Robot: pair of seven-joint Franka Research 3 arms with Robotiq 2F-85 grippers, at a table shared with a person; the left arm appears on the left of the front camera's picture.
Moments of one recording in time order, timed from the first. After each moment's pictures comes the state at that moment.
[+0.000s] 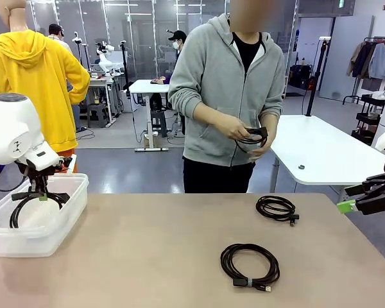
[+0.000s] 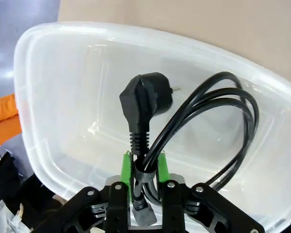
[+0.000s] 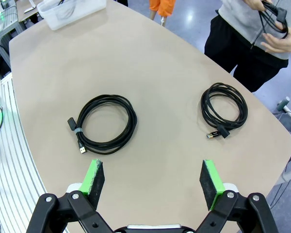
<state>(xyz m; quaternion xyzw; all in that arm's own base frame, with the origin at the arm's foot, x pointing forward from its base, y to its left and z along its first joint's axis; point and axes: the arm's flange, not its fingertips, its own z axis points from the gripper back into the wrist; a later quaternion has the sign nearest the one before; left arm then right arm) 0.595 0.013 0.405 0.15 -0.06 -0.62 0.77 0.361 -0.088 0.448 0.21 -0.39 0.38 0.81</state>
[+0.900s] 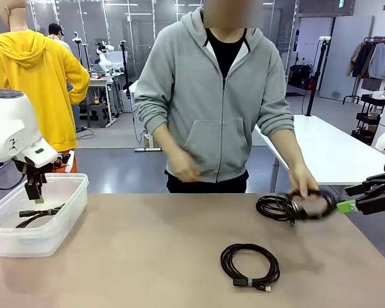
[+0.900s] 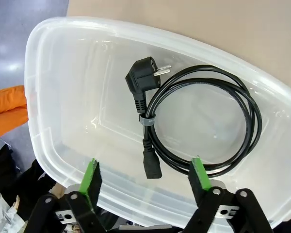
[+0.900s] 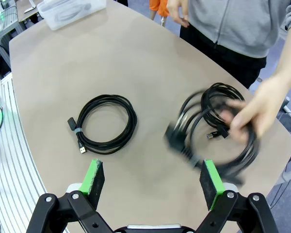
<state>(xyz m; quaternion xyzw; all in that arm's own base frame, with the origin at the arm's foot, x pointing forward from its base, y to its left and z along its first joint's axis) 0.588 0.013 0.418 0.15 -0.07 -0.60 0.78 0.361 -0.088 0.448 0.21 -0.39 0.38 0.81</state>
